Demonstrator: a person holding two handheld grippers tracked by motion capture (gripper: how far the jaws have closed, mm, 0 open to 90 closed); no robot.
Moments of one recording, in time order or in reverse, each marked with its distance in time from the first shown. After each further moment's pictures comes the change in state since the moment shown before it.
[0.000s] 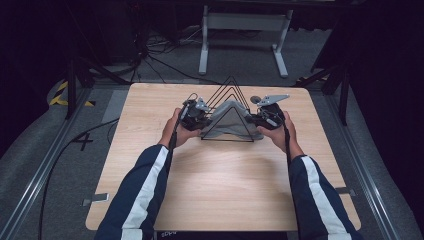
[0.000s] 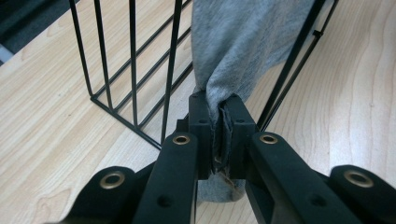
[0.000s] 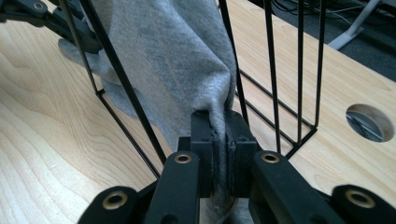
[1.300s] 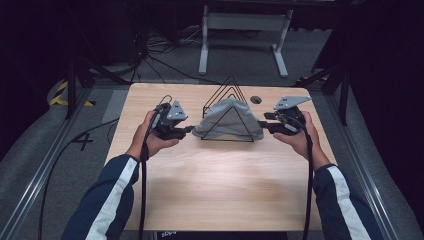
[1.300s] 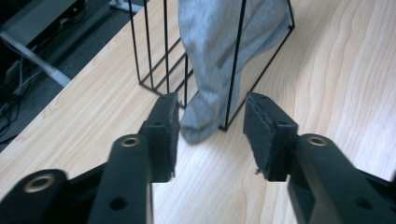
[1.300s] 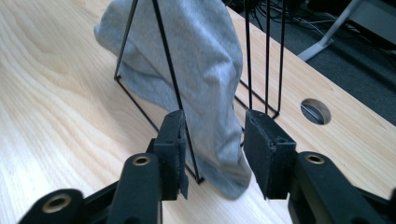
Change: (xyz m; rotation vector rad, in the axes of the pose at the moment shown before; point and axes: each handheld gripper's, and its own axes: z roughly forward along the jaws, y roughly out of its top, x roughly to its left) left arm -0.028 -0.034 -0.108 -0.049 0.117 0.104; right arm 0.021 0.004 -0.080 0.012 -0.073 -0.080
